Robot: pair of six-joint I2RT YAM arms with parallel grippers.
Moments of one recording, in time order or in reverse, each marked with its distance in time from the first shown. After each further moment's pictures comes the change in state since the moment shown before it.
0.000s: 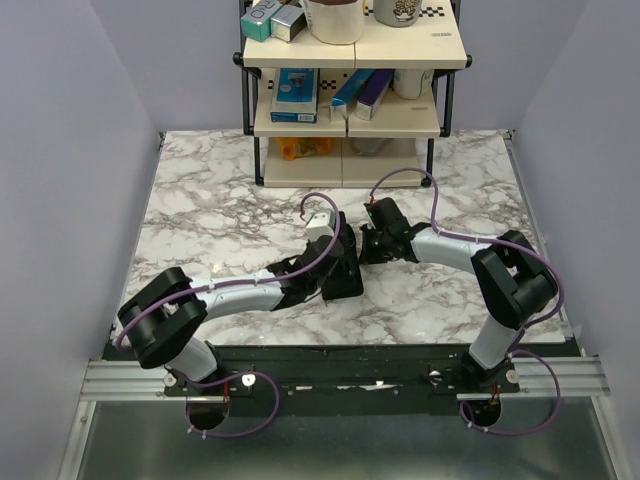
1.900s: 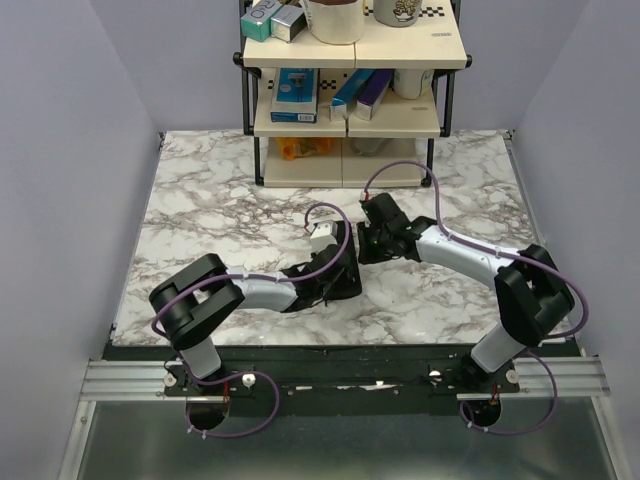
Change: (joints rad) left arm -0.004 0.188 -0.029 0.162 0.003 -0.068; right arm 0.066 -0.136 0.083 -0.235 0.108 -0.056
